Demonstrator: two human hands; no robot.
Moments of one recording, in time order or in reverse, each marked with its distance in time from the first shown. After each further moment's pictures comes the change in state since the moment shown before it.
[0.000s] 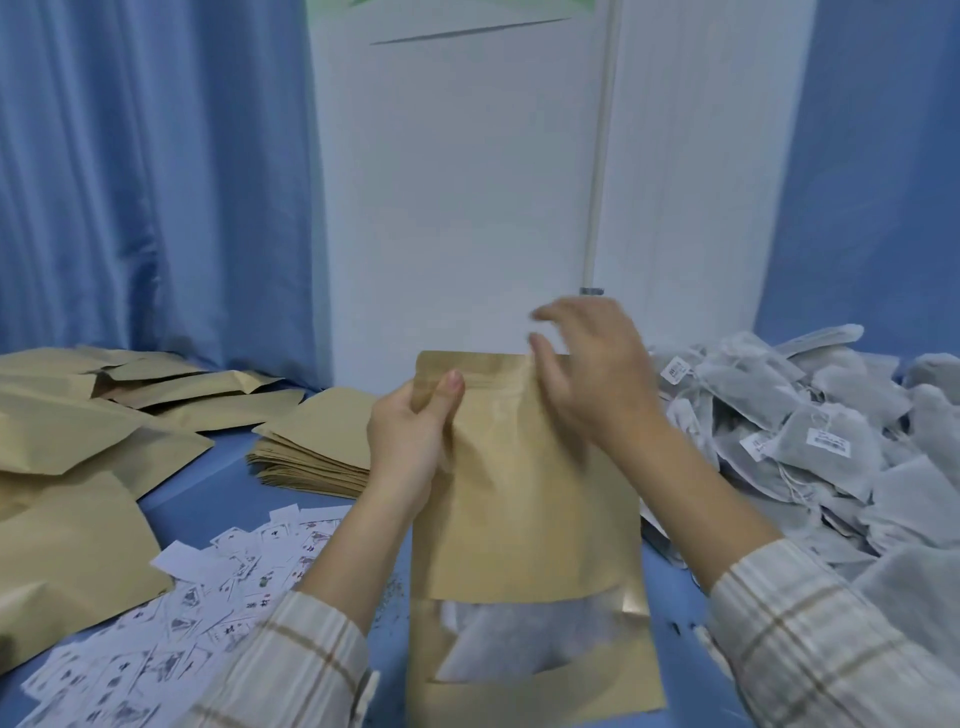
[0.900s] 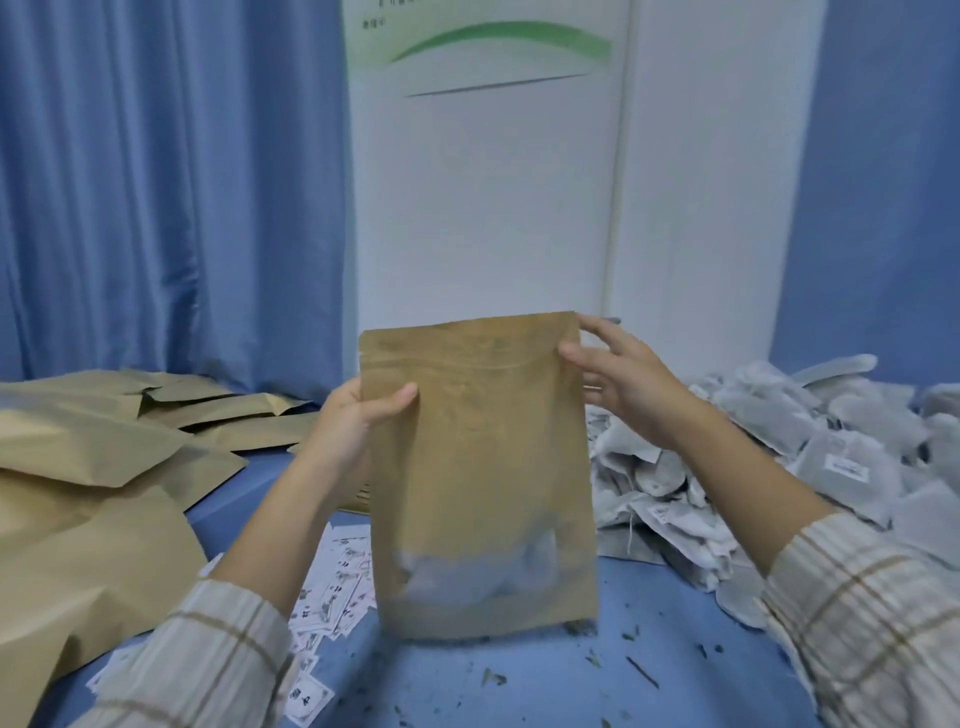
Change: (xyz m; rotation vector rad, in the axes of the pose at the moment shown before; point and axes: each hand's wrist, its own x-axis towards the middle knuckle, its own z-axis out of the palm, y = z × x) left_hand 0.027 0.036 -0.086 -0.189 -0.312 -0.087; right_hand 0.025 -0.003 -0.028 1.148 -0.584 0.687
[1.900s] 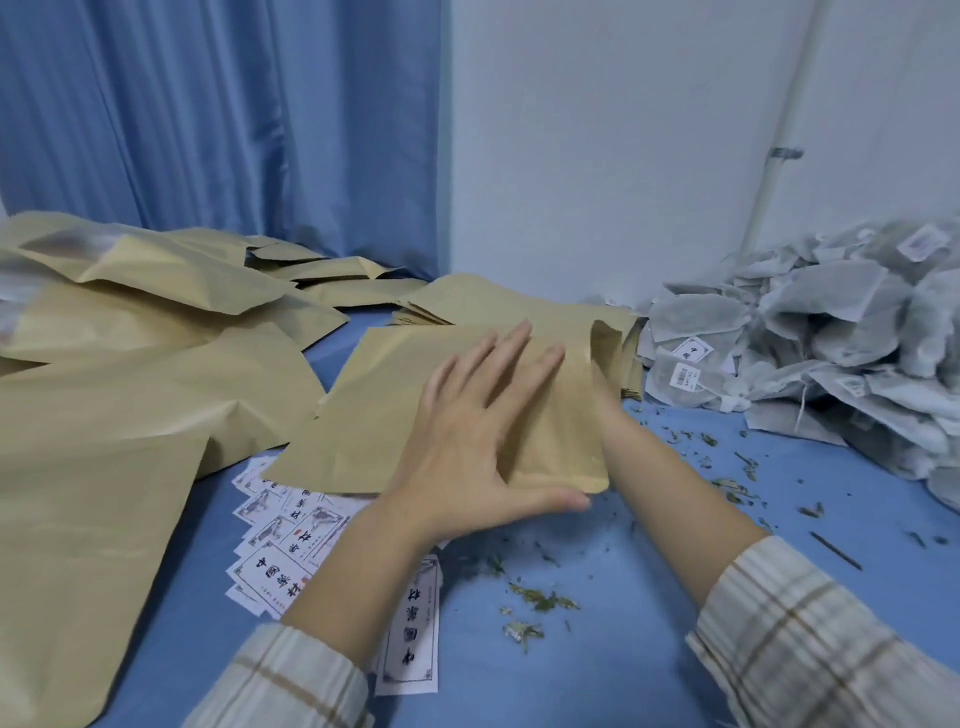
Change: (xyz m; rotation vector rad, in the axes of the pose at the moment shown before) left_hand -0.102 -0.113 -0.067 1.309 -0.146 0.498; right_hand -0.004 0.159 0.188 0.060 0.189 0.439
